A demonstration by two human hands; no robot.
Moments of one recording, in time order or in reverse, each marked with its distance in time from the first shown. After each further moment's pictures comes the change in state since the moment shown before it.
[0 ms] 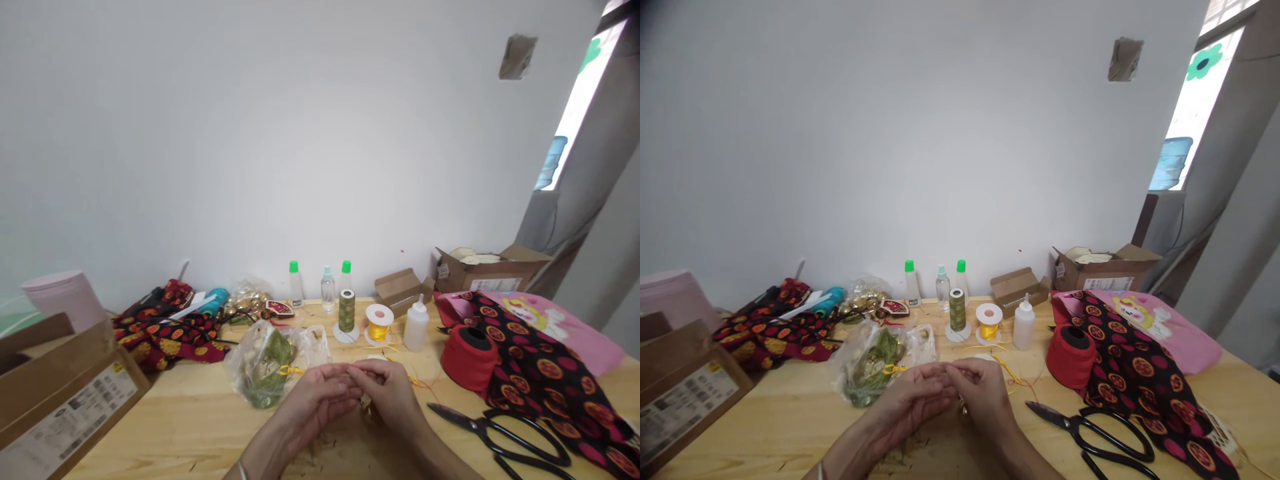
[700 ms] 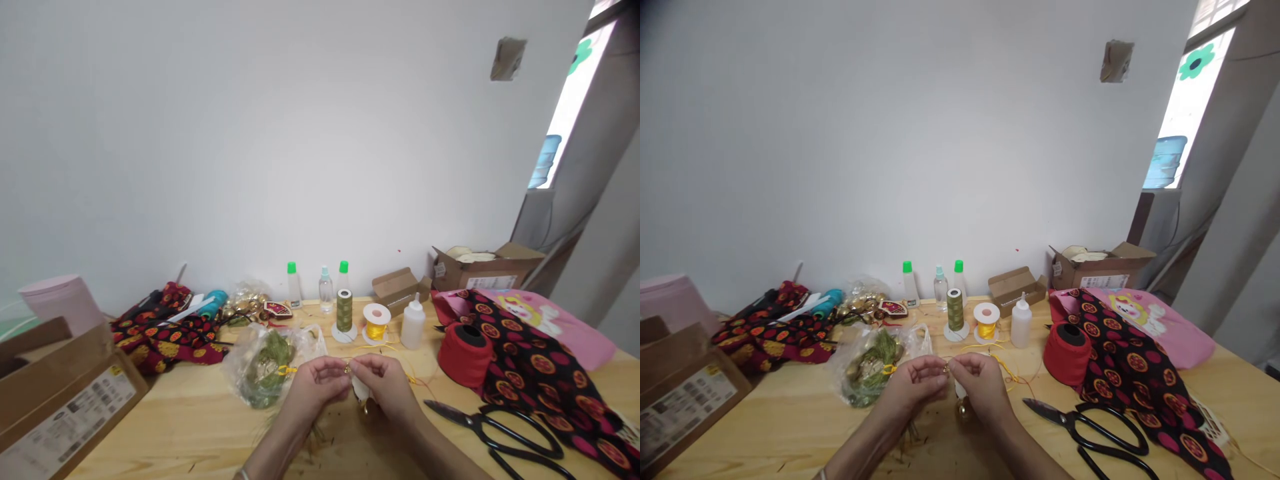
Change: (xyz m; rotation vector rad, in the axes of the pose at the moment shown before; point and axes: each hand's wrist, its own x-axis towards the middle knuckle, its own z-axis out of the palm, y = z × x) left_hand 0.011 -0.005 -0.001 0.177 0.312 0.179; right_hand 0.006 0.007 0.000 0.267 0.027 0.190
